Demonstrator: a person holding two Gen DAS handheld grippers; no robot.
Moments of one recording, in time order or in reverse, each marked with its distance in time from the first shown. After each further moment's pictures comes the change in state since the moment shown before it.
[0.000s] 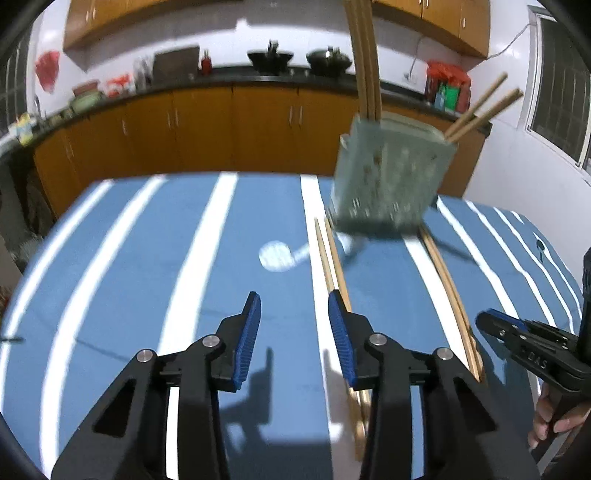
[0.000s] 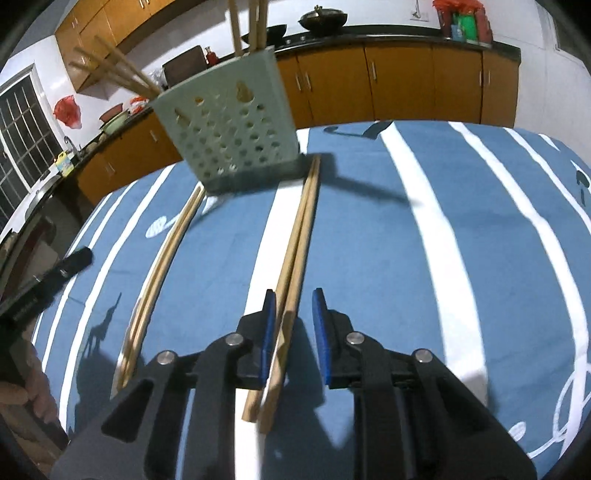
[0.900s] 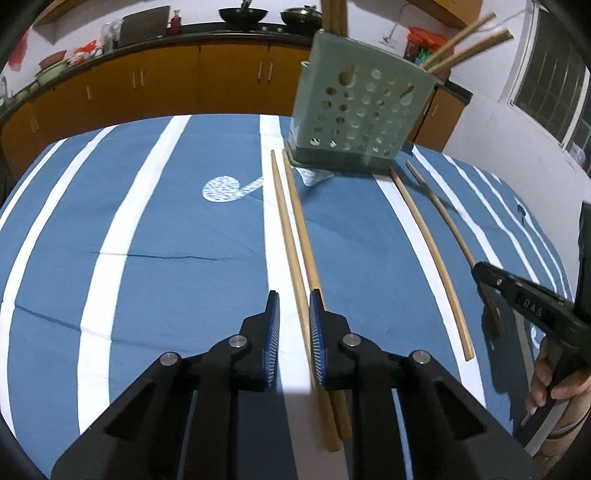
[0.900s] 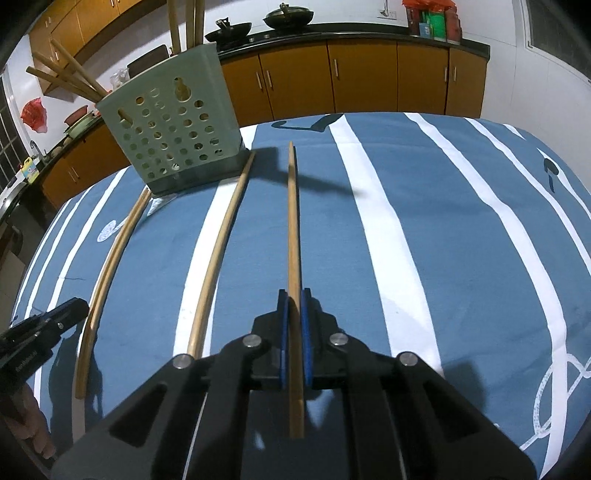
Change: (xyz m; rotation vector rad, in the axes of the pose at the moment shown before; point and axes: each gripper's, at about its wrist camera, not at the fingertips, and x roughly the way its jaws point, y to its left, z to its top) left arm 0.032 -0.026 -0.026 0.031 0.154 -0.116; right arm 0.006 -0.029 0.002 0.049 -0.002 -0.149
